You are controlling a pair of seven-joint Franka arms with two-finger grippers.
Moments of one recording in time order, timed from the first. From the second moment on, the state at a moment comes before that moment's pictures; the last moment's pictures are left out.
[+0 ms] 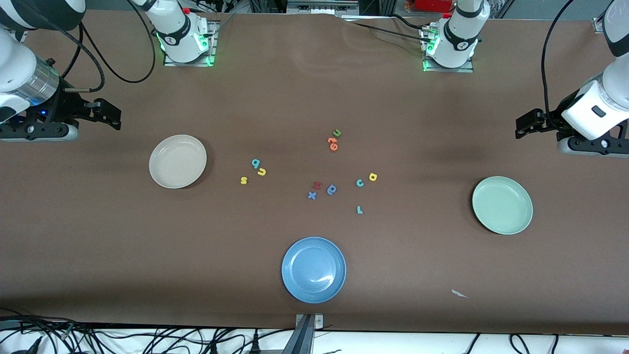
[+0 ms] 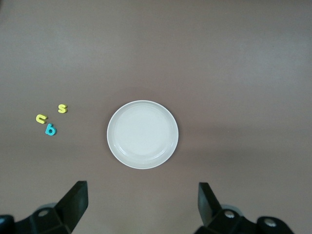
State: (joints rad) left arm 0.06 0.04 -0.08 -1.67 0.01 1.62 0.02; right arm -0.04 0.01 0.14 -1.70 -0.05 1.66 0.06
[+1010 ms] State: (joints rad) left arm 0.06 0.04 -0.08 -1.67 0.01 1.62 0.02; right arm -0.04 0.01 0.14 -1.70 -0.05 1.63 0.03
